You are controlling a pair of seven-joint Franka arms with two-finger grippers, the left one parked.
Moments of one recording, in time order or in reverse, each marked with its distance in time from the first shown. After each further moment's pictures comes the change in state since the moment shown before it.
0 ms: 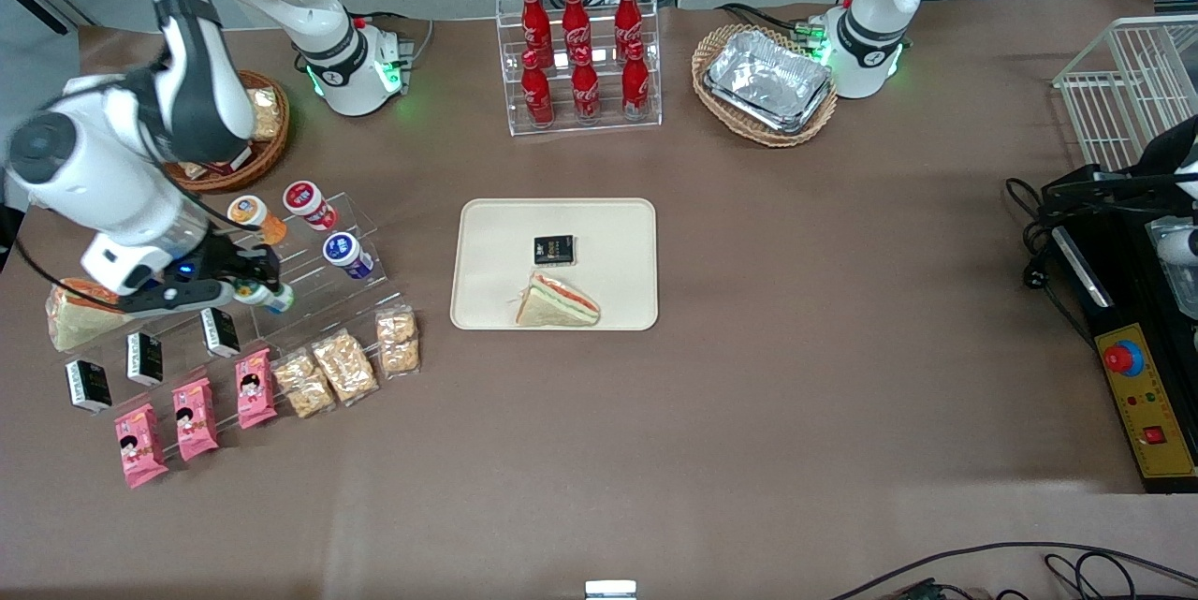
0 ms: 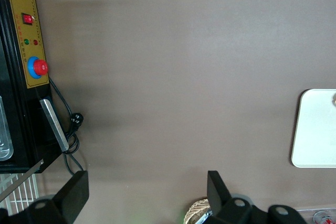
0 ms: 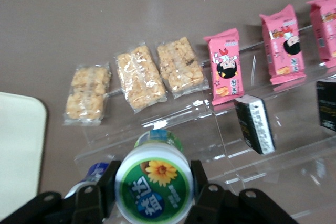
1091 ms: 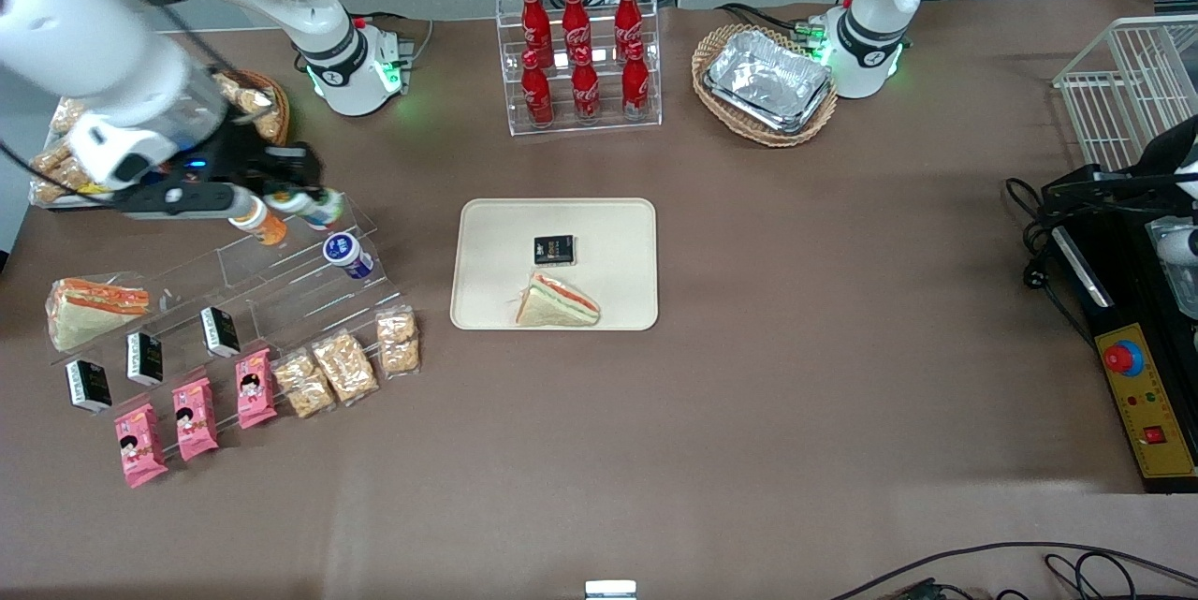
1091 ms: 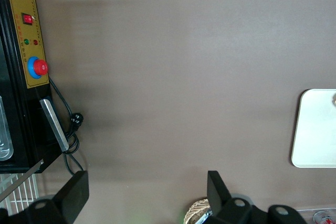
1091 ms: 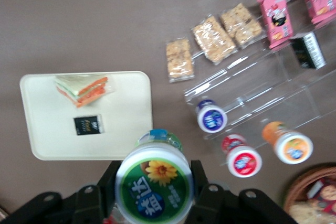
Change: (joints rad) arm 0.177 -0.053 0.089 0.398 0.095 -0.534 0.470
